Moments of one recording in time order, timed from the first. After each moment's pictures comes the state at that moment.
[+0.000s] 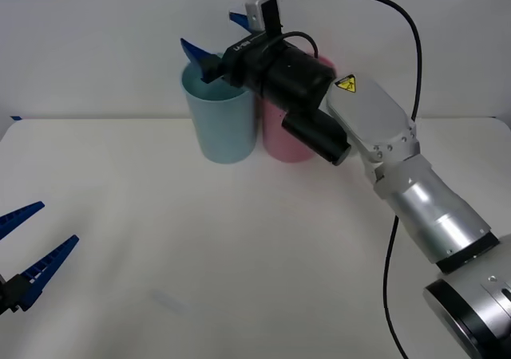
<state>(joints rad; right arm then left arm) -0.79 -0.25 0.38 -1.27 1.31 -0.31 -0.27 0.35 0.40 0.52 -1.66 -0.96 -1.22 0.00</state>
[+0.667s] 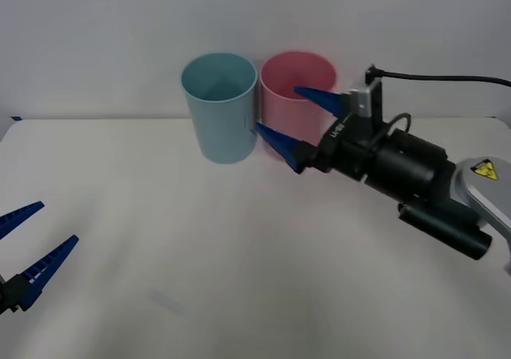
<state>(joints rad) -0.27 -0.70 0.35 -1.80 1.01 -0.45 -0.20 0.35 0.40 0.52 -1.66 -0.96 -1.22 0.00</state>
